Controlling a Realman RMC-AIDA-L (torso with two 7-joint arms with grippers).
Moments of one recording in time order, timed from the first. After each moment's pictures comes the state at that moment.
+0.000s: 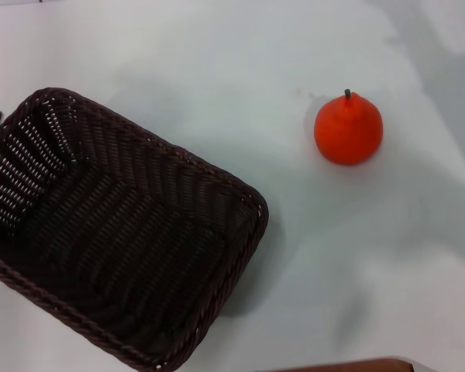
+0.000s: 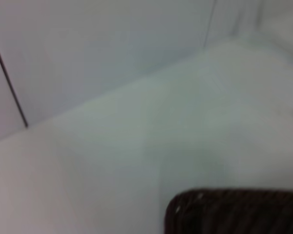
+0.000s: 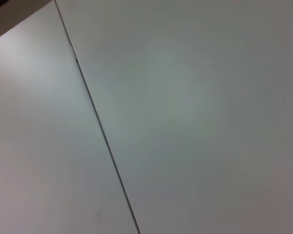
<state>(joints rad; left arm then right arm) -0.36 -2.13 -2.28 -1.90 2.51 -1.84 0.80 0.48 2.08 -0.54 -0.18 2.31 1.59 0.85</state>
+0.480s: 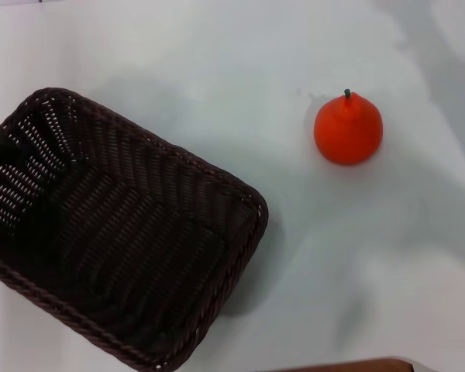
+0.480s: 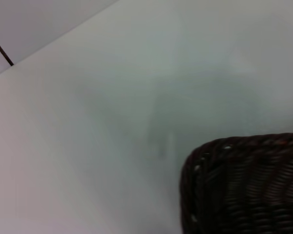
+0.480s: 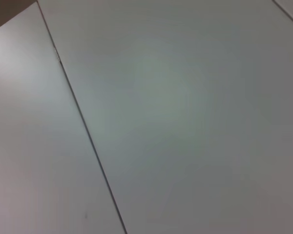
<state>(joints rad) -0.43 -2.16 -2.04 -1.72 2.80 -1.71 0.75 0.46 2.09 -0.53 -0.18 2.31 1.58 0.88</state>
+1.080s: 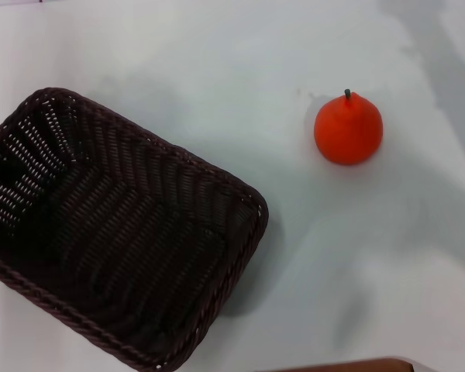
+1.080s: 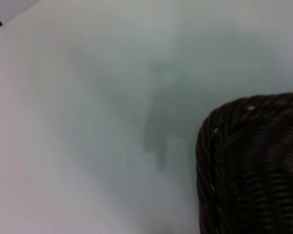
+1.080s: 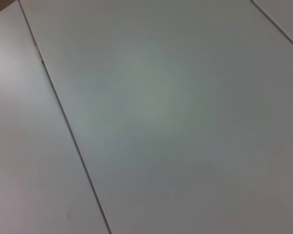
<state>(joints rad) -0.47 -2.13 -2.01 -1.56 2.86 -1.67 0.76 0.45 2.09 -0.50 -0.17 2.31 1.57 0.88</state>
